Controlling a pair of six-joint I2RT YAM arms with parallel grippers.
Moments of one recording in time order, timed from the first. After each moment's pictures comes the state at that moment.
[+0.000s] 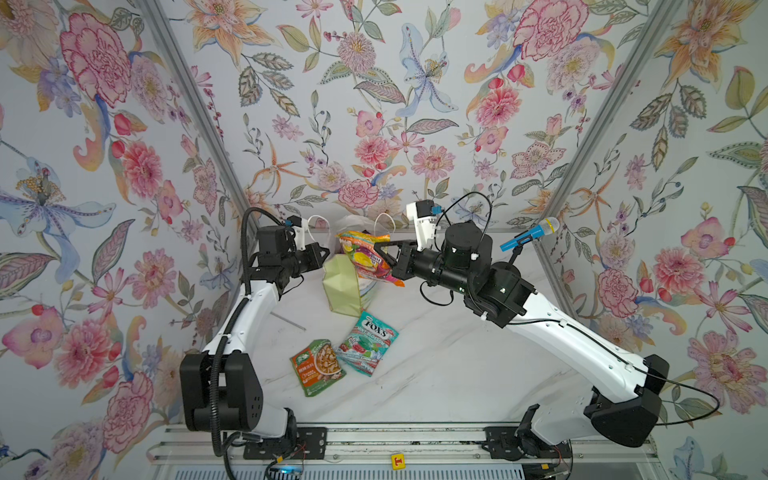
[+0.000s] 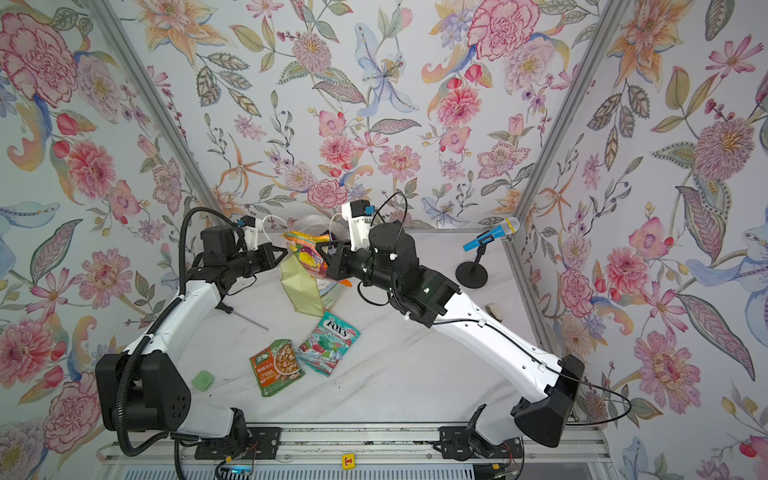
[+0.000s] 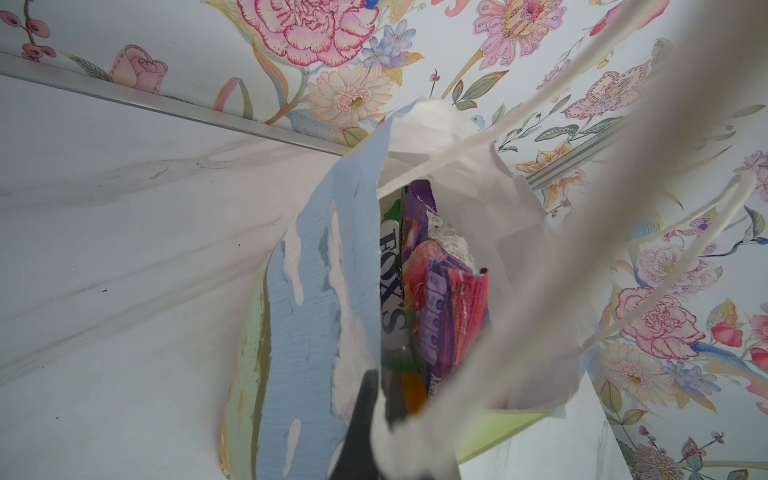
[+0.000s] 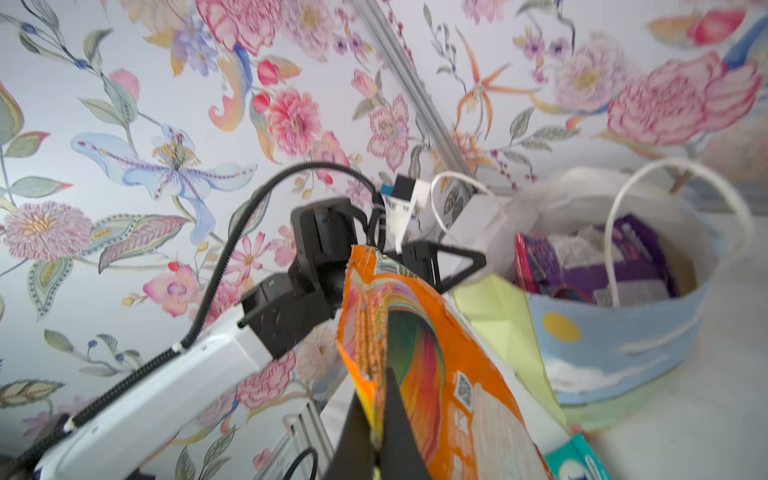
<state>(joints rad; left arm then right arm) -0.01 1.47 1.20 -0.28 0.56 -0.35 0.92 1.47 1.64 -0.25 -0.08 0.59</state>
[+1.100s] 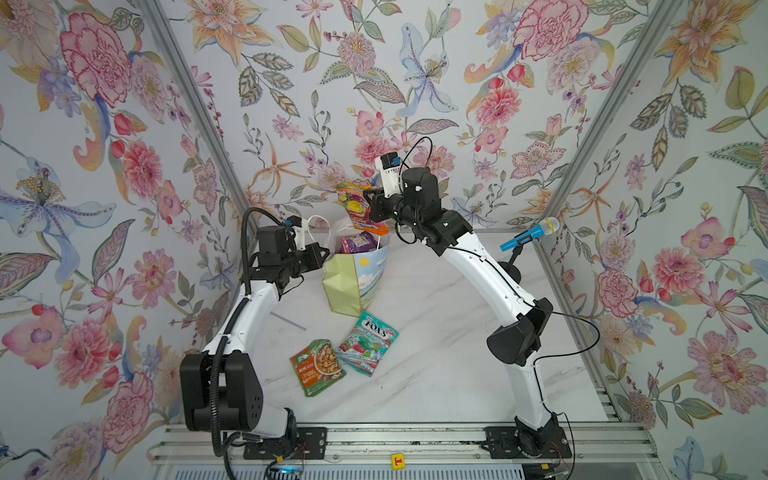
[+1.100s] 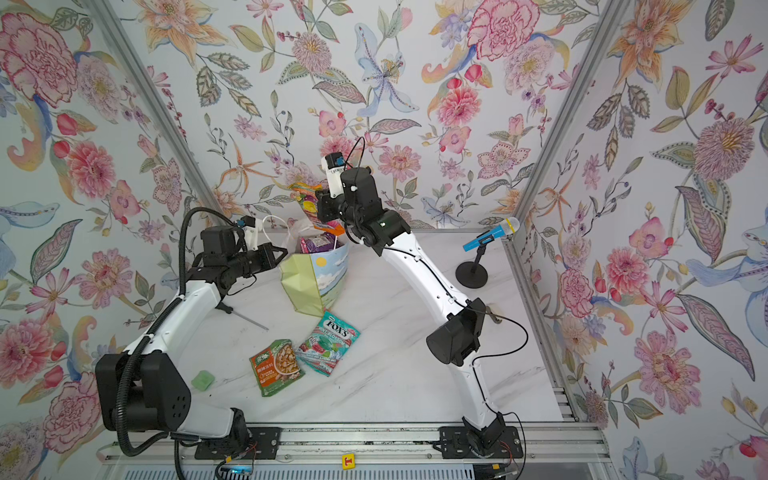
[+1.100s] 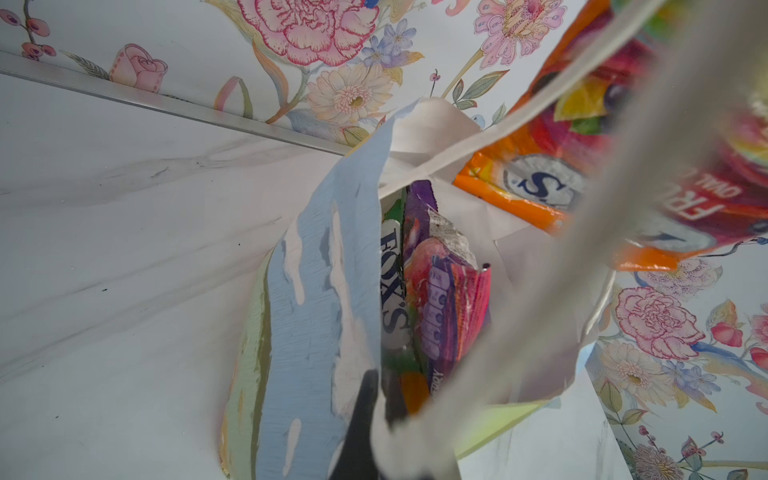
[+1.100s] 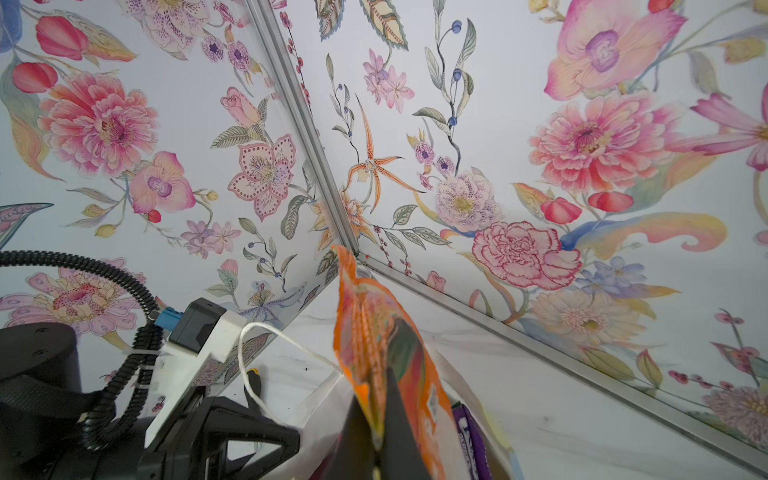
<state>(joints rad) -0.01 1.47 1.20 -0.29 0.56 -0.35 0.73 2.17 2.49 -0.48 -0.10 0.22</state>
